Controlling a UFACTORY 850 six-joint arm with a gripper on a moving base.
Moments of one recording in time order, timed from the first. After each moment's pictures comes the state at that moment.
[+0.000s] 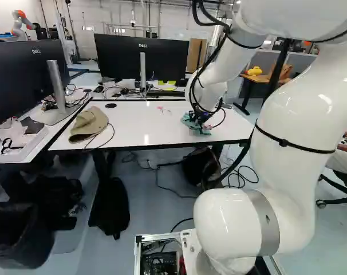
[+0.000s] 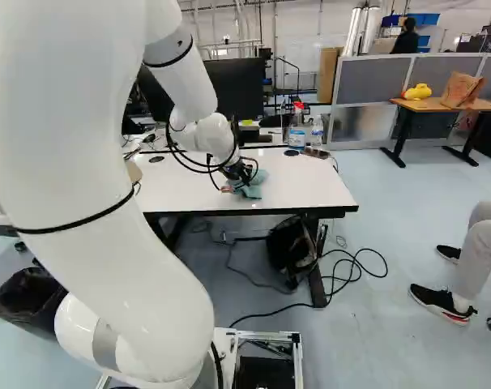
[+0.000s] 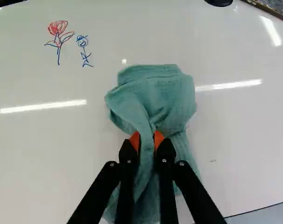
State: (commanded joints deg) arm -5.5 -5.8 -41.5 0.0 -1.5 0.0
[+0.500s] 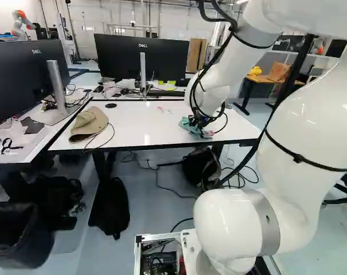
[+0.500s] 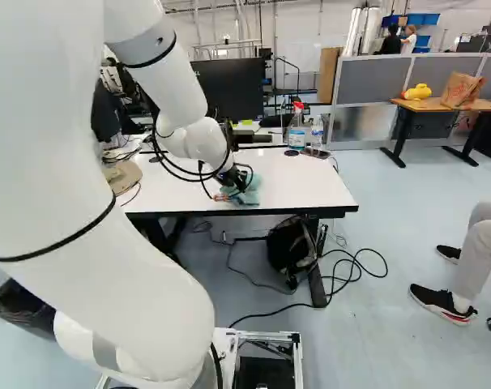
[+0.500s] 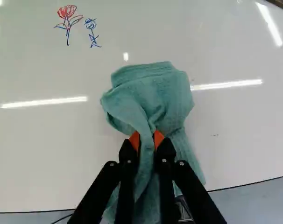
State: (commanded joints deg) arm -5.3 1.2 -34.1 0.0 -1.5 0.0
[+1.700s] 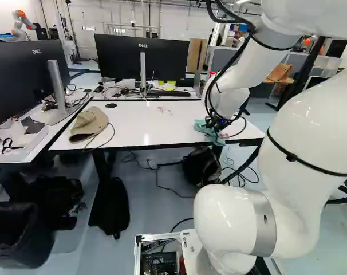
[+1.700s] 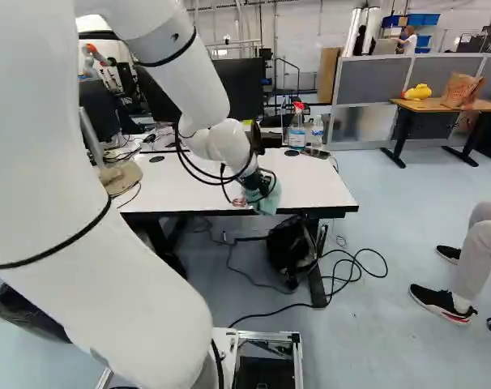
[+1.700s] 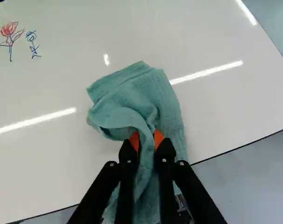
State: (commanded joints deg) arm -16.6 -0.1 -35.4 0.0 -1.5 0.0
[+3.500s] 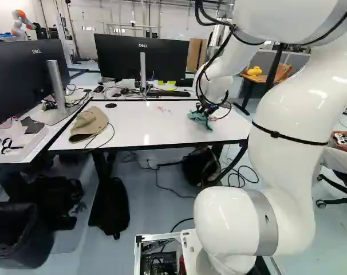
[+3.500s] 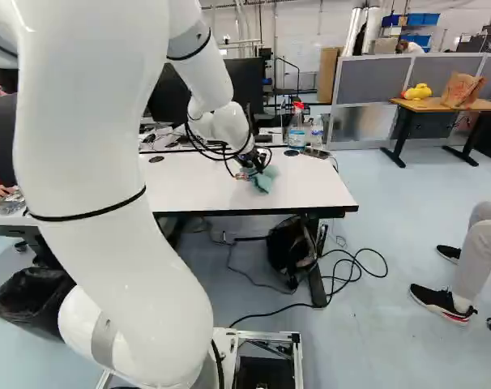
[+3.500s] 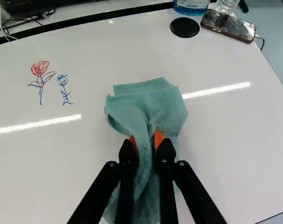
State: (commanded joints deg) arm -10.0 -10.3 -50.1 0.0 -1.5 0.0
